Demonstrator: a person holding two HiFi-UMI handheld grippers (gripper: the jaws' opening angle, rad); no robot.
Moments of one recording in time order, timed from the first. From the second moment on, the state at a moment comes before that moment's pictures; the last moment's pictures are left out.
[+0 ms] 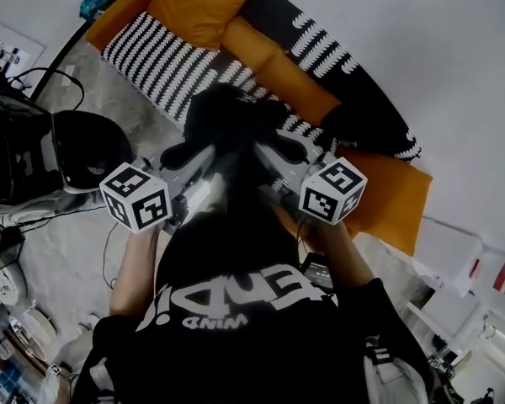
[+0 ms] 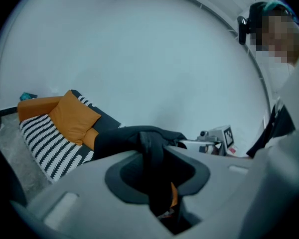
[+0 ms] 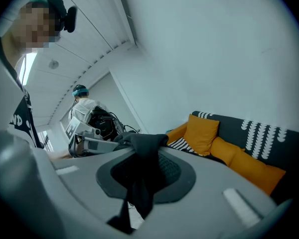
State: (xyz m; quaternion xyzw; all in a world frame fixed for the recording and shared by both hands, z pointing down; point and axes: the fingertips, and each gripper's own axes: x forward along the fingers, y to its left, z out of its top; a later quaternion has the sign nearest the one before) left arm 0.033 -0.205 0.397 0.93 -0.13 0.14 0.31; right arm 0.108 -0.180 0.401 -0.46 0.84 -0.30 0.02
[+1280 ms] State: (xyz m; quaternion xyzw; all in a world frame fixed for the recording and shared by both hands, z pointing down) left arm -0.073 -0.010 0.414 0.93 -0.13 0.15 0.31; right arm 0.003 0.016 0.418 -0.52 0.81 -0.28 0.00
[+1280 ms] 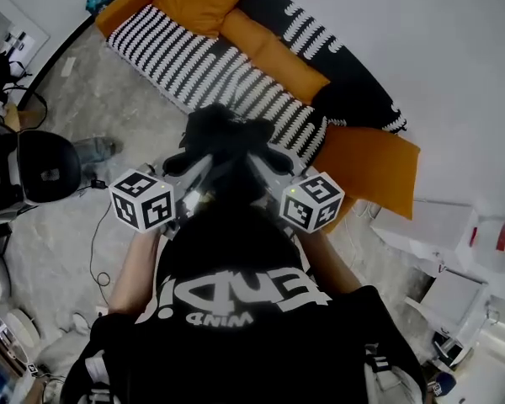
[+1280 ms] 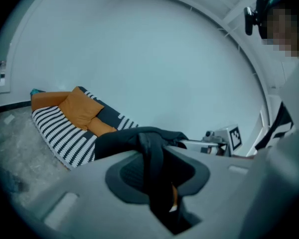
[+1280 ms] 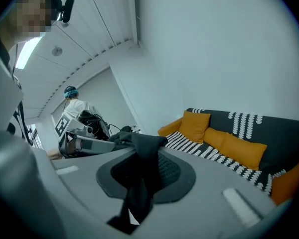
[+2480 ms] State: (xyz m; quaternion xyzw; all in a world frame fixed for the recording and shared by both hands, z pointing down) left arm -0.037 -0.005 0.428 0.92 -0.13 0.16 0.32; right arm 0.036 0.026 0.433 -0.53 0.79 -0.31 0.01
